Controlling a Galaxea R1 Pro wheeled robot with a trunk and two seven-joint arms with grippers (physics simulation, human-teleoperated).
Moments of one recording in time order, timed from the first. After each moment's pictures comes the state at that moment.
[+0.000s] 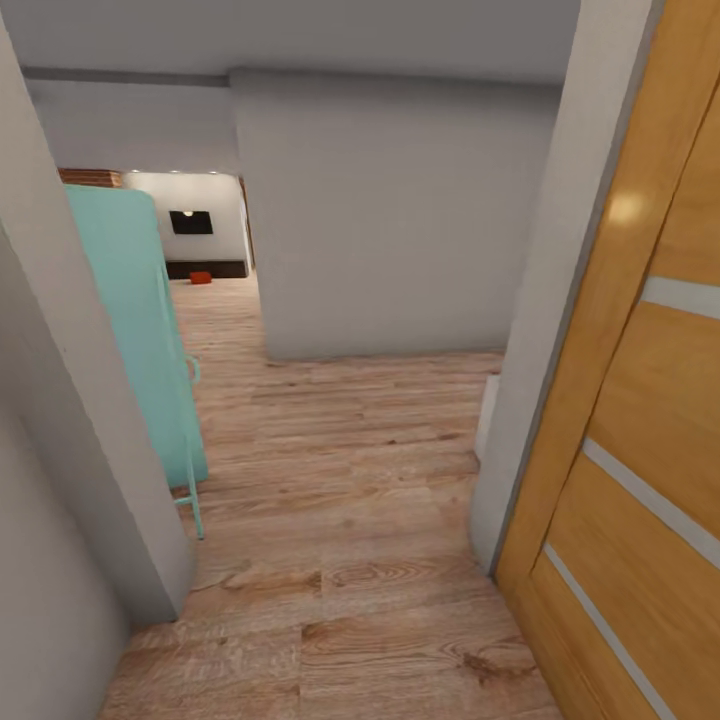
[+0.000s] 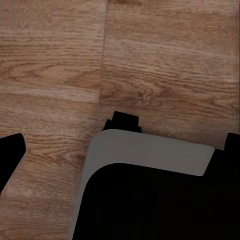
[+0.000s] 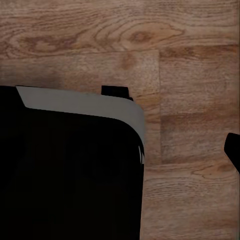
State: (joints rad) left arm -0.19 0.01 0.00 0.00 0.22 -0.13 0.07; right arm -0.10 -0.02 0.13 0.03 -0.06 -0.23 -0.04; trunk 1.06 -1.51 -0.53
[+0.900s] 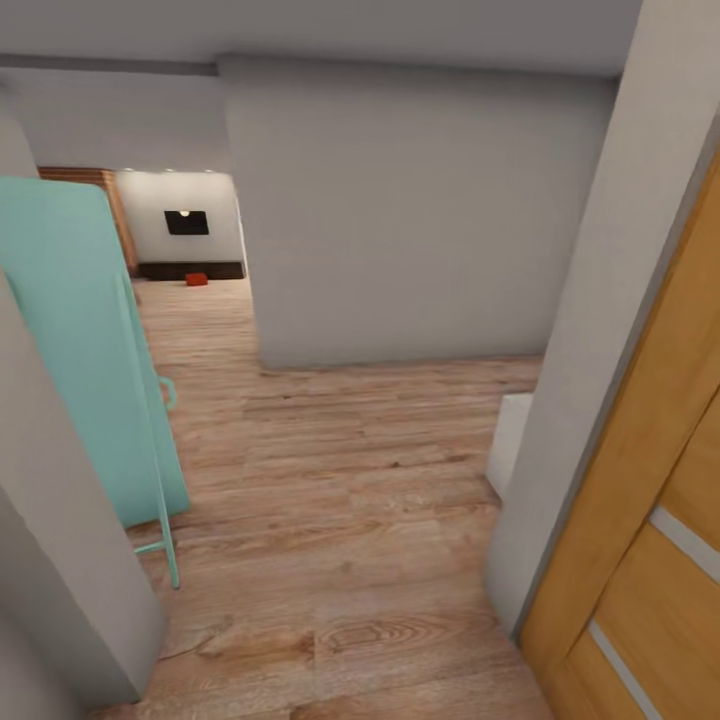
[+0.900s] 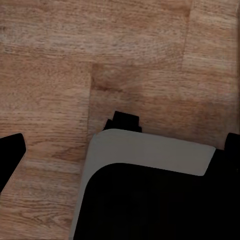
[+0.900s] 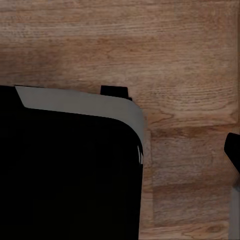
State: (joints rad) left arm -0.19 0.01 0.00 0.00 0.22 -0.13 0.07; right arm -0.10 -0.02 0.13 0.03 -0.06 -0.23 -0.04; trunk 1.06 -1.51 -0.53
